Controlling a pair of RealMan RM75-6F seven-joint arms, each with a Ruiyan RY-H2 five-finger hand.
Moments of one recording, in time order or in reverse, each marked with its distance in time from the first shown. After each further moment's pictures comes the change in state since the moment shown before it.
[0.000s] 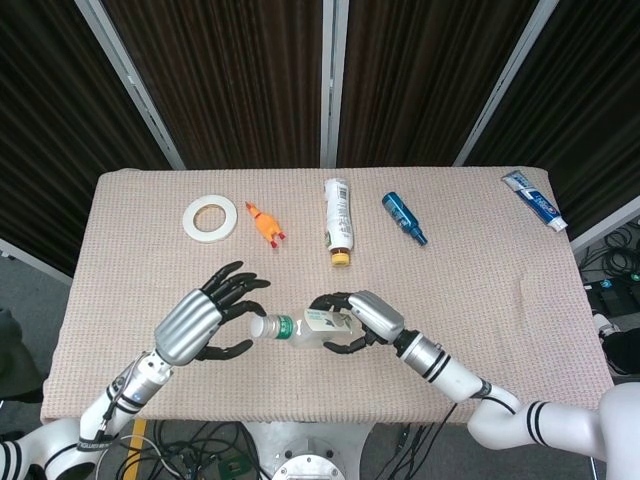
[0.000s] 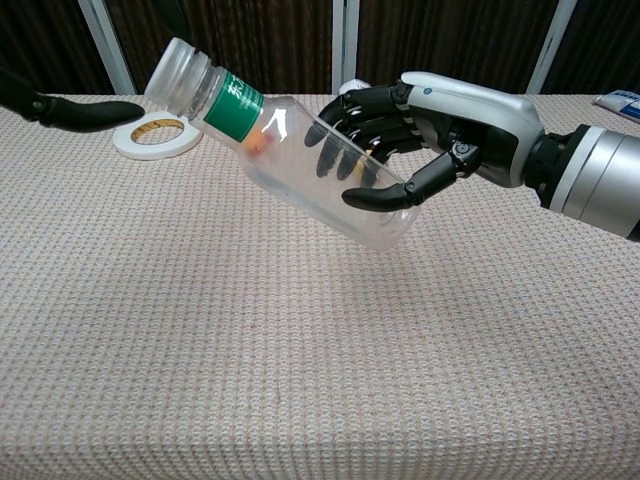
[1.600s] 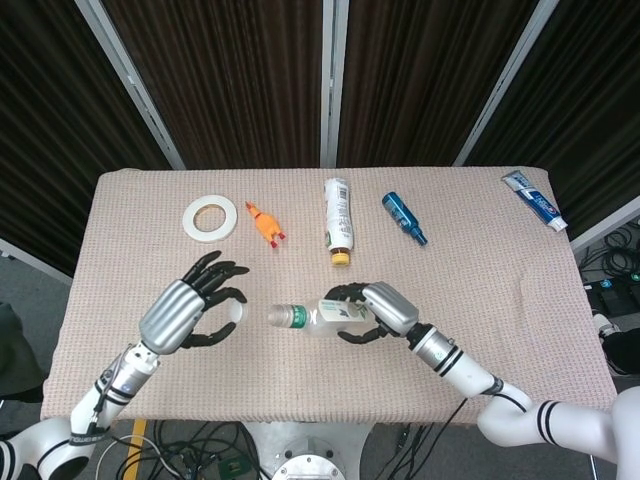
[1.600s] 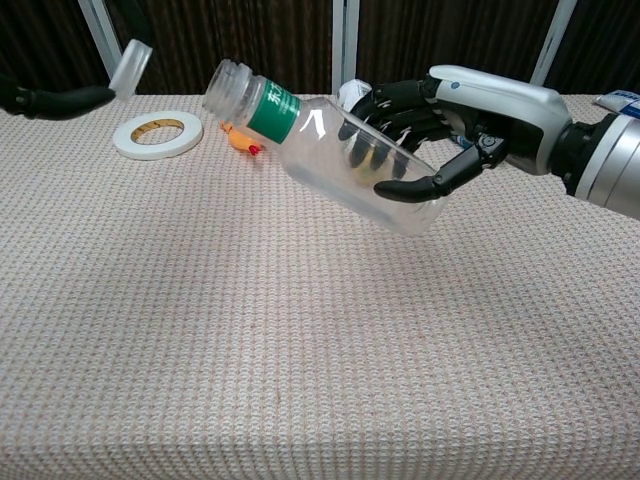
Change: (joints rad) left arm 0.027 0.016 -0.003 0.066 -0.072 0.012 -0.008; right arm -0.021 0.053 0.000 0.012 0.025 0.002 -0.090
